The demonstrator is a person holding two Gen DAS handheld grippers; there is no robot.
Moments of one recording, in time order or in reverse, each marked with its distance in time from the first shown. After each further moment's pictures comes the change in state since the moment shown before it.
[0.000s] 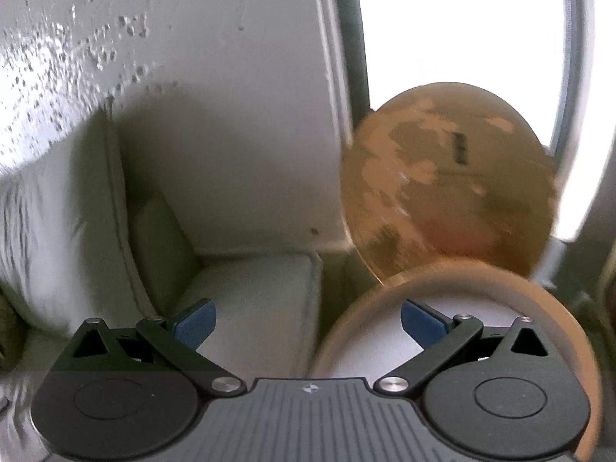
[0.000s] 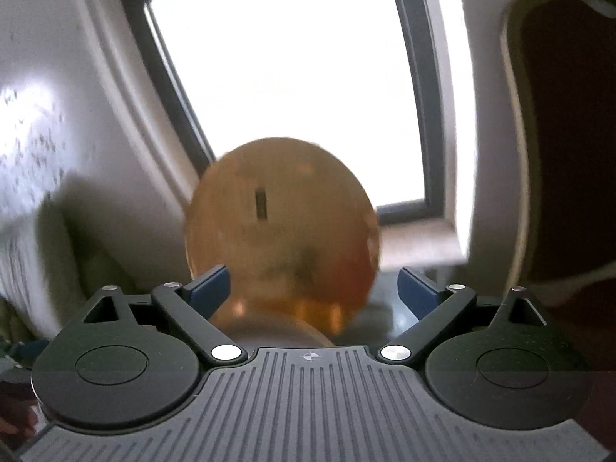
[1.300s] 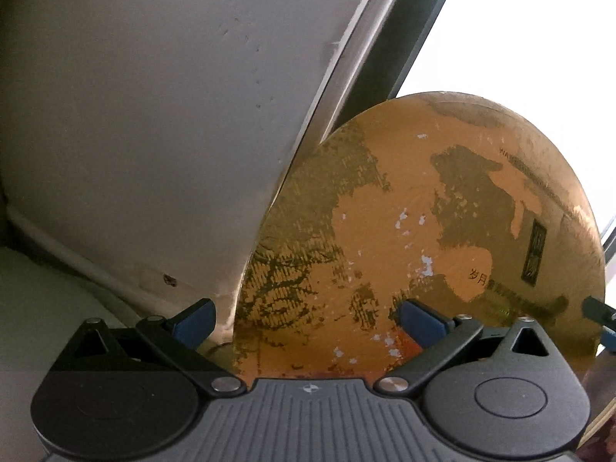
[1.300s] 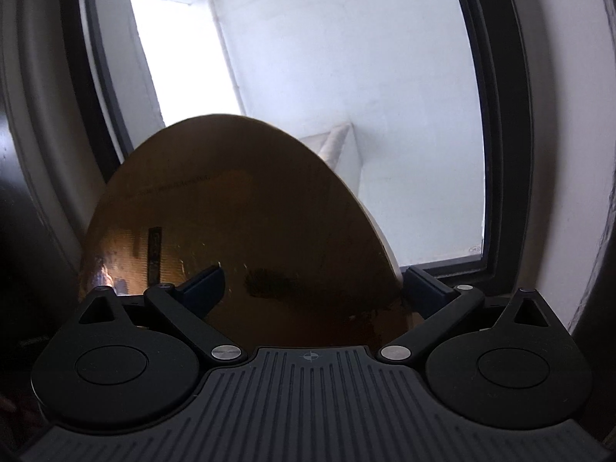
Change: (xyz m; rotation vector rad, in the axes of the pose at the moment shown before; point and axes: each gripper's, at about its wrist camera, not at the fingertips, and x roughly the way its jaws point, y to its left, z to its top) left arm 0.235 -0.013 0.016 -0.453 -0.102 -0.373; right arm 0.269 -0.037 -0.008 -0.077 -0.156 0.034
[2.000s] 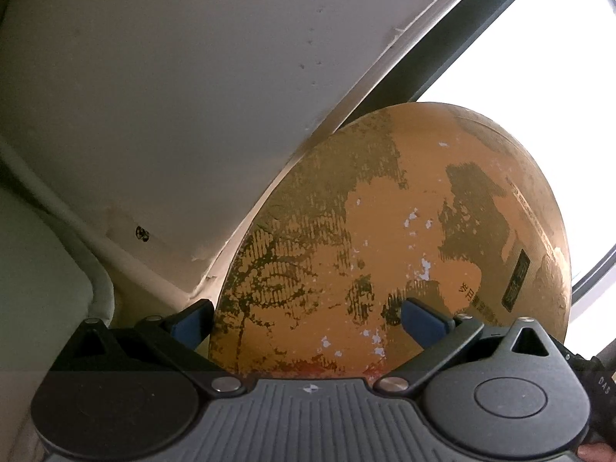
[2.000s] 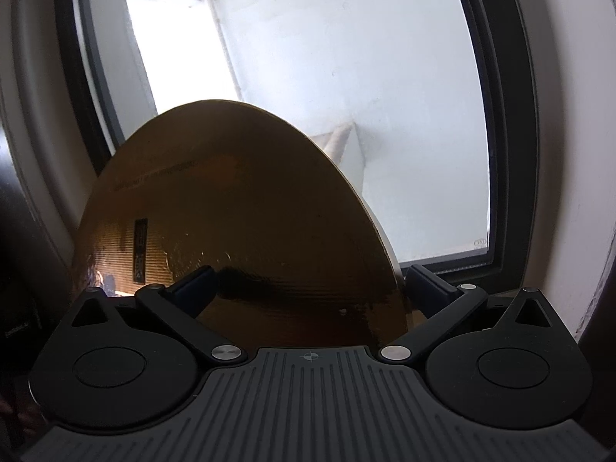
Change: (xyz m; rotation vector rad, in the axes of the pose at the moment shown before) left arm -0.019 0.024 -0.020 -0.173 0.015 -0.117; right arm 0.018 -0.006 -0.012 0.027 -0.013 0.016
